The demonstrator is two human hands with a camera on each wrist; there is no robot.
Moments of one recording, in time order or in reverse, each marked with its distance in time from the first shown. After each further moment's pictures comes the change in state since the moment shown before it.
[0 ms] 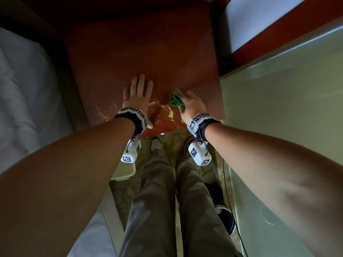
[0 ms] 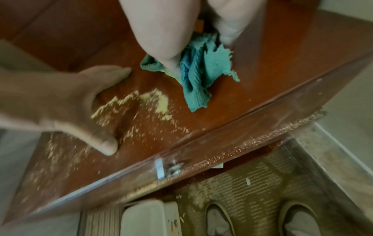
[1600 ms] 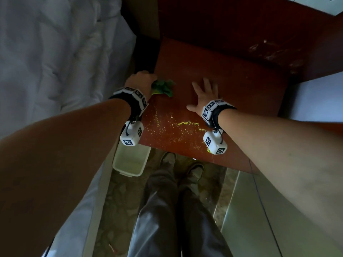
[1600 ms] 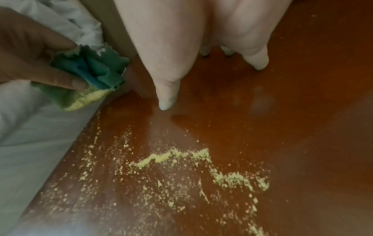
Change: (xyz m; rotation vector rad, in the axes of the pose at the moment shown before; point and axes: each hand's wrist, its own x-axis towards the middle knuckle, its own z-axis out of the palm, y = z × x) left_hand -0.040 -0.183 -0.016 -0.482 0.315 -0.357; right_hand 0.097 -0.167 -0.028 -0.374 -0.311 -0.249
